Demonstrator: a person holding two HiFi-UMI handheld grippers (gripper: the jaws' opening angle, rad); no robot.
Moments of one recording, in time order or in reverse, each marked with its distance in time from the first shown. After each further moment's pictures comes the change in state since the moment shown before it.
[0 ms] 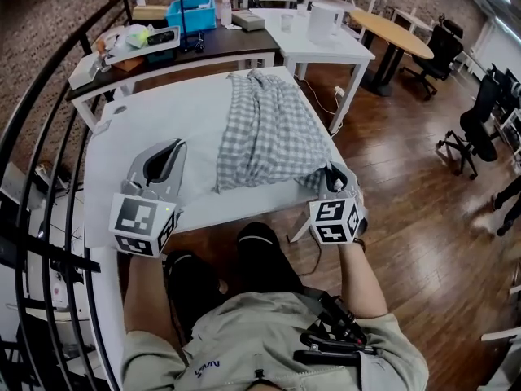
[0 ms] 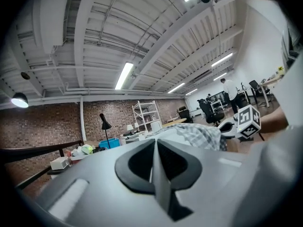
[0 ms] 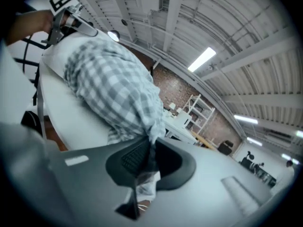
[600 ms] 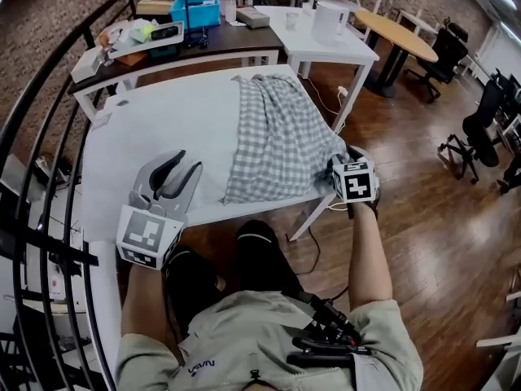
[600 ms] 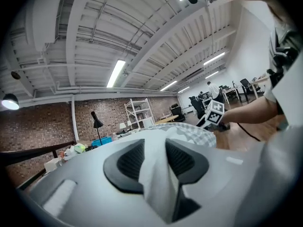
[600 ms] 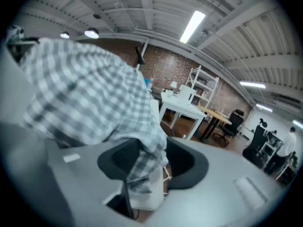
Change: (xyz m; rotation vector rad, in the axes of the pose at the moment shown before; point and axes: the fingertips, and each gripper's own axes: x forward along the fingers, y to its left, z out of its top) left arm -0.011 -0.036 -0.010 0.055 0.004 -0.072; right arm 0.066 -0.052 -0.055 0.249 0.211 0.116
